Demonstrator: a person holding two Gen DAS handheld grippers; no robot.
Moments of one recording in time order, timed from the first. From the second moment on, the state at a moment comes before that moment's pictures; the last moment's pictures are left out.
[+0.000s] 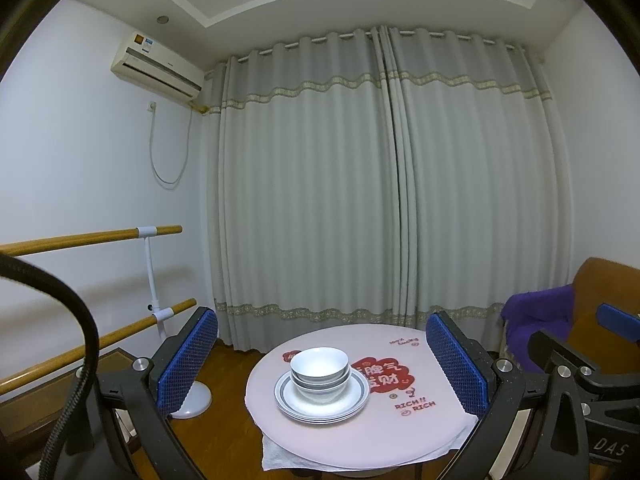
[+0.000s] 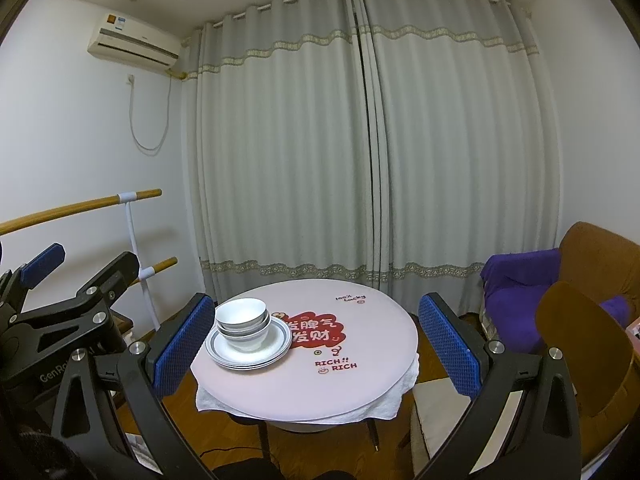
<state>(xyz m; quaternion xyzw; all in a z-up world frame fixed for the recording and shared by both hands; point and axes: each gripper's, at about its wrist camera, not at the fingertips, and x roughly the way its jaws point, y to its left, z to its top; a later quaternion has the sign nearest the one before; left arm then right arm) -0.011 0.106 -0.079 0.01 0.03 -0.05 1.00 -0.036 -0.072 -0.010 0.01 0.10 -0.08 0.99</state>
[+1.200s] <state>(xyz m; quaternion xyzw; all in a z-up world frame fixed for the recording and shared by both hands) 0.009 0.104 -0.084 0.01 0.04 -0.05 1.00 -0.024 -0.080 -0.017 0.02 0.11 -0.07 0.99</state>
